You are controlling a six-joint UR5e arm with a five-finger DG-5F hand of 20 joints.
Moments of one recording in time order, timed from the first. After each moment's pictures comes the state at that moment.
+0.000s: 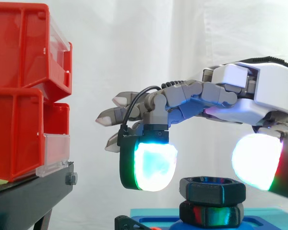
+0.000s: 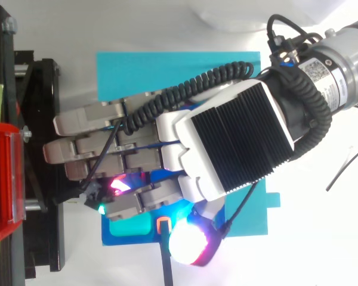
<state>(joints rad) -0.01 -2.34 -1.13 -2.63 -2.11 -1.57</state>
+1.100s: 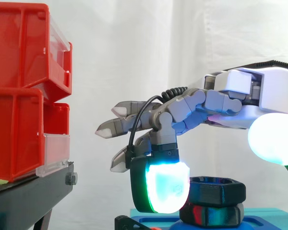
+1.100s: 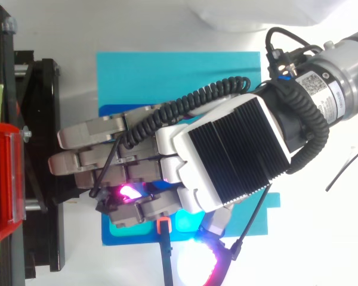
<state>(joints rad) 0.00 -2.34 -1.13 -2.66 -2.10 -1.57</state>
